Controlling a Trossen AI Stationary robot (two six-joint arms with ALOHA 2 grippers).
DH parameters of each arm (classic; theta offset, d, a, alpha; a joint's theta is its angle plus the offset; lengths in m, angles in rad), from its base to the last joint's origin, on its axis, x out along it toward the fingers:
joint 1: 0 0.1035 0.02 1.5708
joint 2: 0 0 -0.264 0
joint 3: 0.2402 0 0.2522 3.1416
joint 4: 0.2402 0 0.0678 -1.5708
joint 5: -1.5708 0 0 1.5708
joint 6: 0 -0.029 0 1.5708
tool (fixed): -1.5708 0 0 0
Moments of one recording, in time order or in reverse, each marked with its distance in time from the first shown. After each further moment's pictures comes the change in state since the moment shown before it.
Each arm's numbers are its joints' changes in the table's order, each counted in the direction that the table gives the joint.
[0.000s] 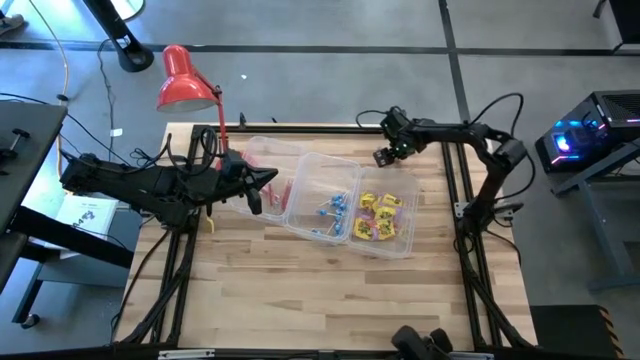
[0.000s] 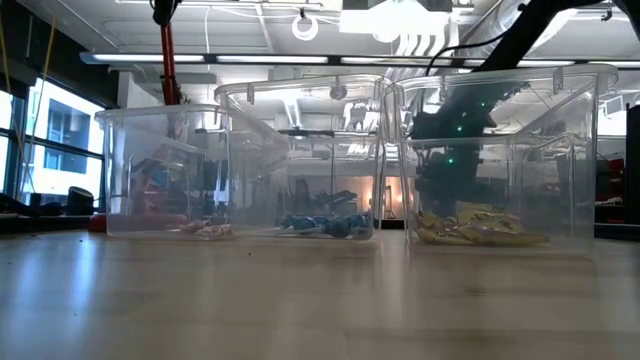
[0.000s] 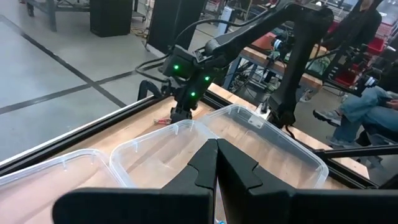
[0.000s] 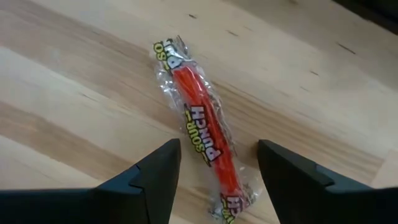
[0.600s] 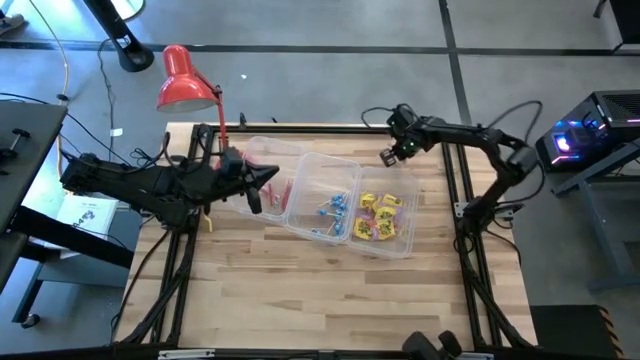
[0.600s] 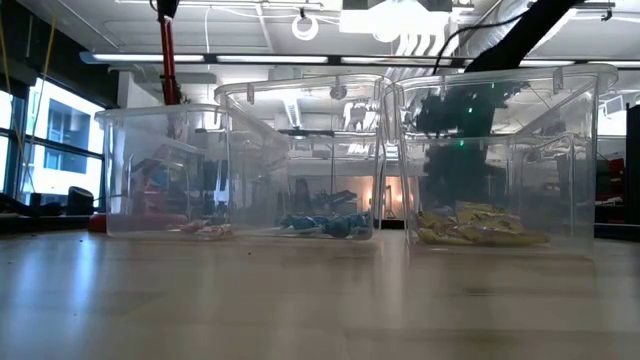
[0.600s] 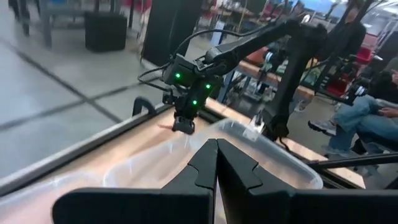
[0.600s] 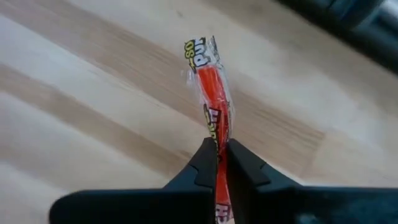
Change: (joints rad) left arm 0.000 0.000 0.000 -0.076 0.000 -0.061; right arm -0.002 0.130 -0.005 0.103 0.025 0.063
